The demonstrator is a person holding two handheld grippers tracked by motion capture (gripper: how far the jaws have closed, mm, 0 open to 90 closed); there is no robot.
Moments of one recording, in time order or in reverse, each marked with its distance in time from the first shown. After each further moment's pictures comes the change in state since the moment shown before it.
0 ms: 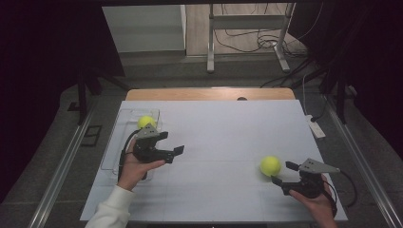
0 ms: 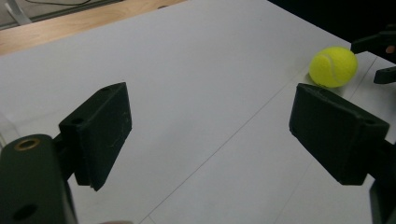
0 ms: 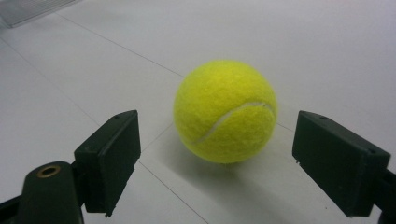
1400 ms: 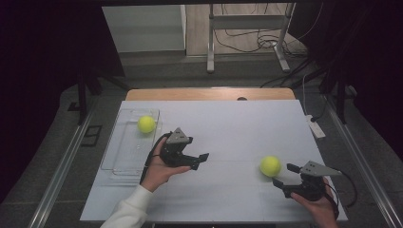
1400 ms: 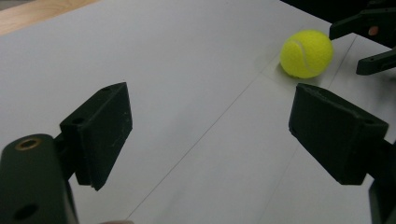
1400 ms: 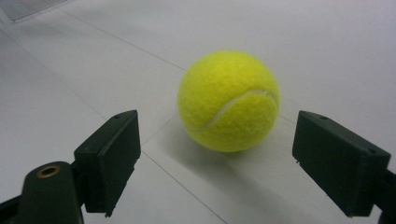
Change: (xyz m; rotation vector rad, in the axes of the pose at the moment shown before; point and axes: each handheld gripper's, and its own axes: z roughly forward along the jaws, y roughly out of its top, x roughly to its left) left arm -0.047 0.014 0.055 0.067 -0.071 0.081; right arm 0.002 -0.006 -0.005 0.005 -0.001 -0.002
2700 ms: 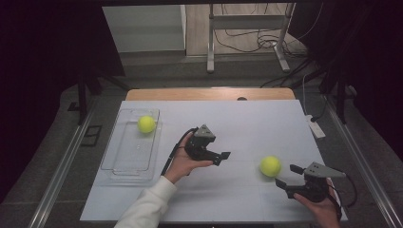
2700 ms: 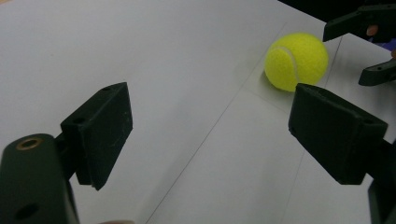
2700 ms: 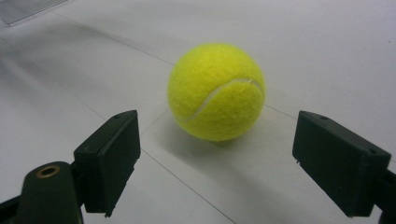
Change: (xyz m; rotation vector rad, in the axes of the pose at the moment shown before) left arm -0.009 0.023 0.066 0.050 -0.098 0.024; right arm -0.004 -0.005 -0.006 -0.007 -0.012 0.019
